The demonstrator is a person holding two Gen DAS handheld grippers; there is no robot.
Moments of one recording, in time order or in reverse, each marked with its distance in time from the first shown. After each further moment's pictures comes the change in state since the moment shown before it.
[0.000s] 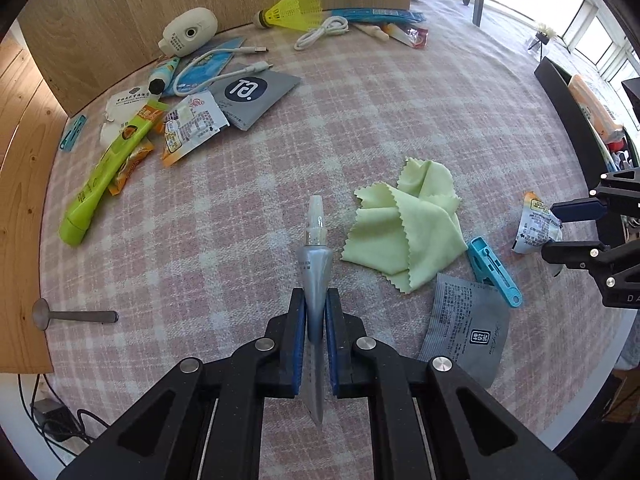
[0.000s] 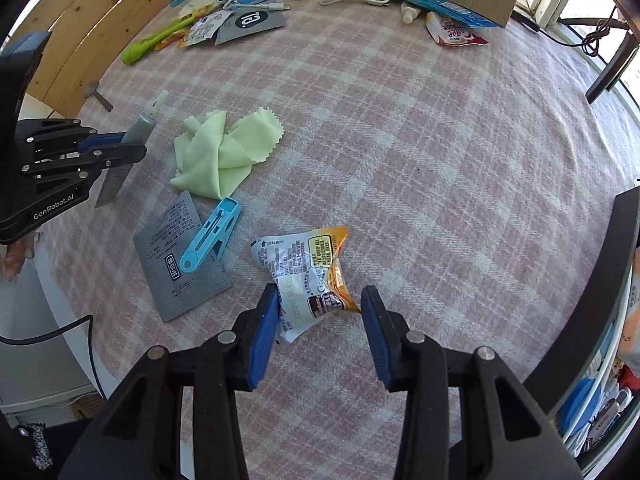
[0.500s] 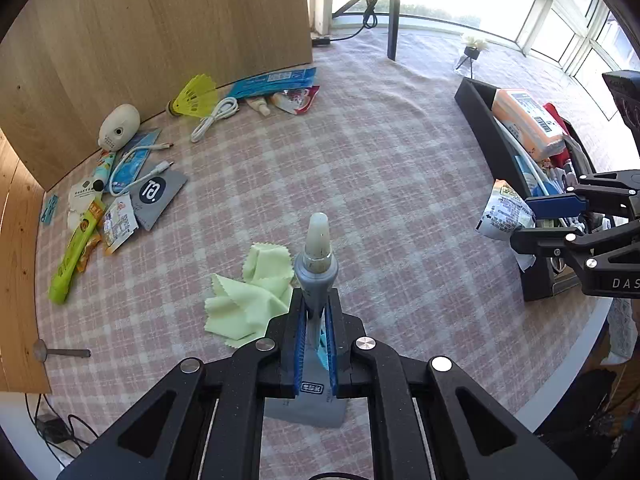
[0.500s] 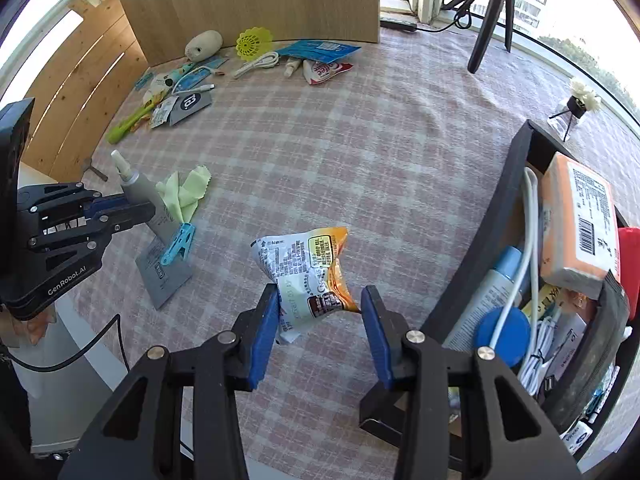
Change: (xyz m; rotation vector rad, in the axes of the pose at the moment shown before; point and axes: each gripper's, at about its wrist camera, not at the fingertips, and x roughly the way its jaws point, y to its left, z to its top) left arm -0.043 -0.118 0.065 0.101 -0.092 -0.067; right arm -0.084 -0.063 -0.076 0.217 -0.154 -0.017
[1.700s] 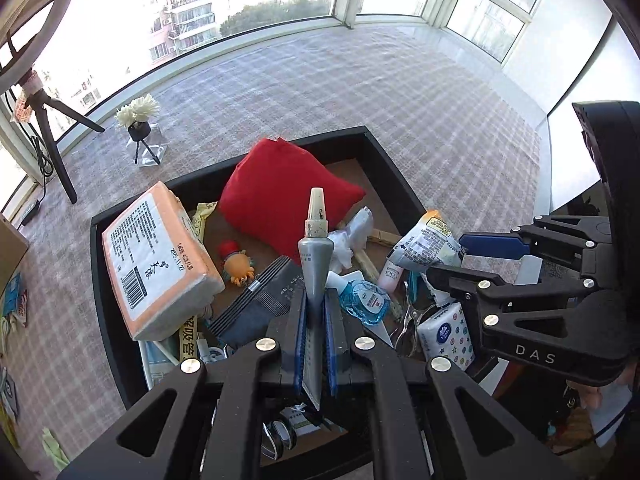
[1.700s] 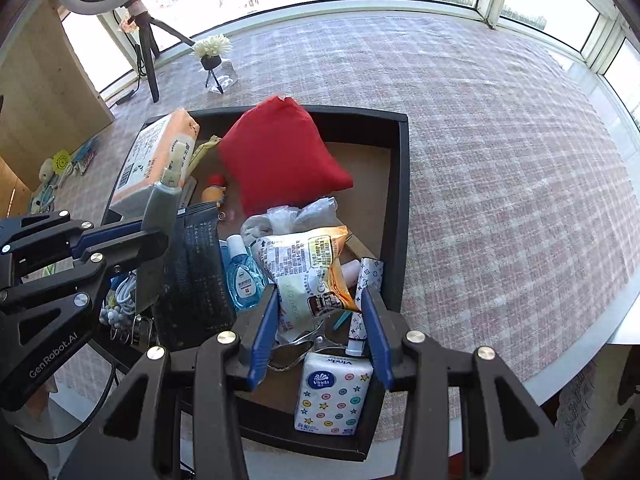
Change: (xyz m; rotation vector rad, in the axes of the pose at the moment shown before) left arm 0.015 -0.394 0.140 0.299 -0.023 -0.233; right arm -0.104 -0.316 -0.128 0.428 -0.083 -0.201
